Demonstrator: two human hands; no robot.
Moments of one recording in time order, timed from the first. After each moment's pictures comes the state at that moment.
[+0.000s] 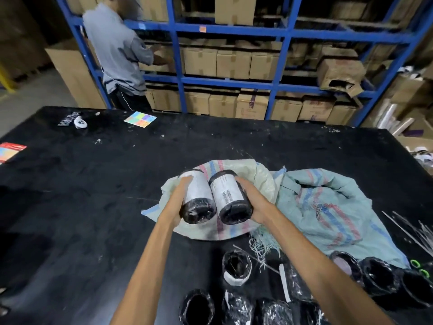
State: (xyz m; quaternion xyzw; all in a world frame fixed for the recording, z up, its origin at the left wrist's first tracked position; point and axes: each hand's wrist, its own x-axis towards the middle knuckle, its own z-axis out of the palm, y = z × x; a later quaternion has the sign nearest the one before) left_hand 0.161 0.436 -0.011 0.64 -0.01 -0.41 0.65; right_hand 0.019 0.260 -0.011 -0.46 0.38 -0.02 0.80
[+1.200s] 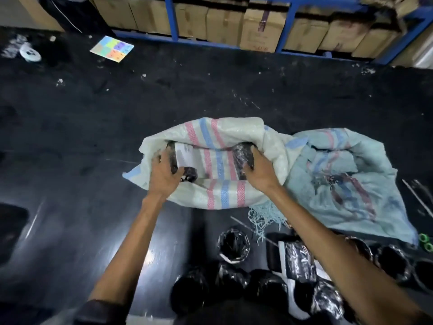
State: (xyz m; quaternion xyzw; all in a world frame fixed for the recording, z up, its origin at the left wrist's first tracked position) left_hand 0.232 0.402 -0.122 0.90 -0.22 -0.16 0.33; right_hand 0.054 0.180 -0.103 -0.87 0.37 -0.01 0.33
